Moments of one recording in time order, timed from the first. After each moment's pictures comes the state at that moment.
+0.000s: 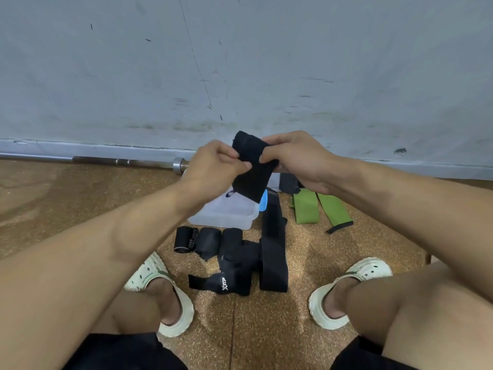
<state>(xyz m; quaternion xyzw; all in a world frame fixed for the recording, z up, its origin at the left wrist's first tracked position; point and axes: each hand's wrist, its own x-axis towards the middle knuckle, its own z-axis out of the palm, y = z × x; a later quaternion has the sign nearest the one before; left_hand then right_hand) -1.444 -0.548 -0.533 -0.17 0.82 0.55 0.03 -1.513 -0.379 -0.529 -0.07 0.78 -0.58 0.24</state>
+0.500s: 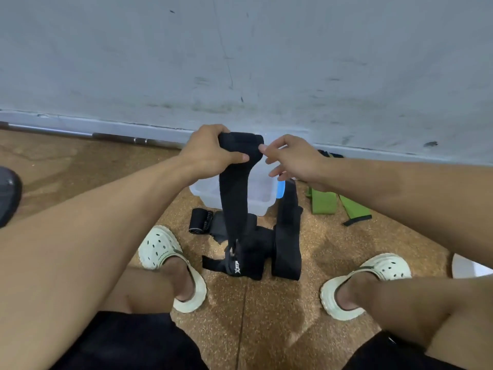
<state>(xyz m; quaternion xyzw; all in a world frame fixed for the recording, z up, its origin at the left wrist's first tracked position) -1.459 -0.601 -0.558 -0.16 0.88 0.44 0.04 -1.521 -0.410 -0.578 -0.07 0.83 -0.47 0.27</state>
